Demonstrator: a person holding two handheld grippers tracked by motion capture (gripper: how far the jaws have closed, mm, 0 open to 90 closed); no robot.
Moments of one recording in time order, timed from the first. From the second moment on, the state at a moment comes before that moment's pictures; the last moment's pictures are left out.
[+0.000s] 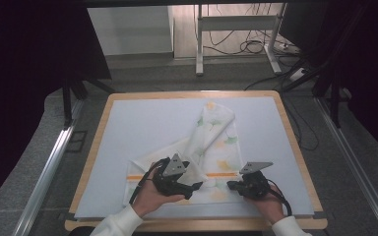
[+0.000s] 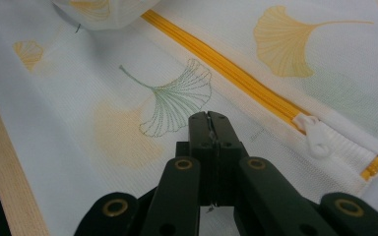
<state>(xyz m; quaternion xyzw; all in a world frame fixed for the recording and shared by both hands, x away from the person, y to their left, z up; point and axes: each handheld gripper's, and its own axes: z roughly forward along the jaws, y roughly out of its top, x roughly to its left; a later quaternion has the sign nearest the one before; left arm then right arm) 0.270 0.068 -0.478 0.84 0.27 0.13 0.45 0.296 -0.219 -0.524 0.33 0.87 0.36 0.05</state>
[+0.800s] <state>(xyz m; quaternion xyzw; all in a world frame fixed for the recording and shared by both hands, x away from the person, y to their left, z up) 0.288 0.037 -0.504 0.88 0.25 0.13 0.39 0.296 -0.220 -0.524 0.33 0.87 0.36 0.05</state>
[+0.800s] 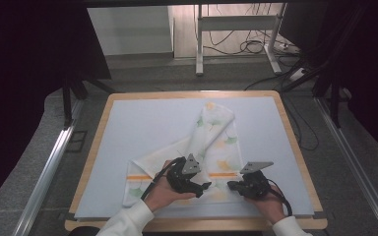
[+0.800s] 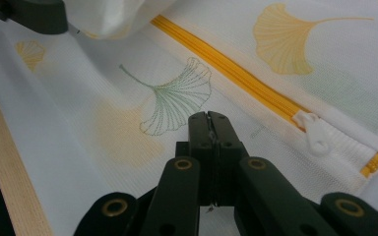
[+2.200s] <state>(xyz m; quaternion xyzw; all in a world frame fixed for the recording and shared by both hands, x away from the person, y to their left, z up) 0.296 0.045 -0.514 0.87 0.28 0.12 0.39 0.297 -0.223 -0.524 0.34 0.87 0.36 0.04</state>
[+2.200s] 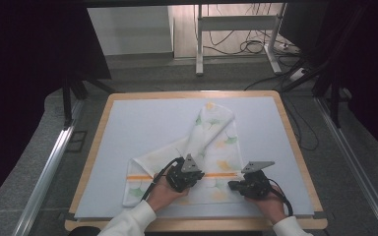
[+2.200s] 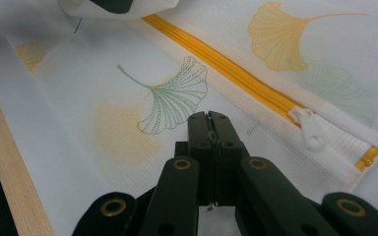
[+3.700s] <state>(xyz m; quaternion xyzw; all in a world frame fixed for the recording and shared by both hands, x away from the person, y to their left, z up) 0.309 0.134 -0.472 0.79 0.35 0.18 0.46 0.297 -0.223 -0.524 0.33 0.87 0.36 0.05</state>
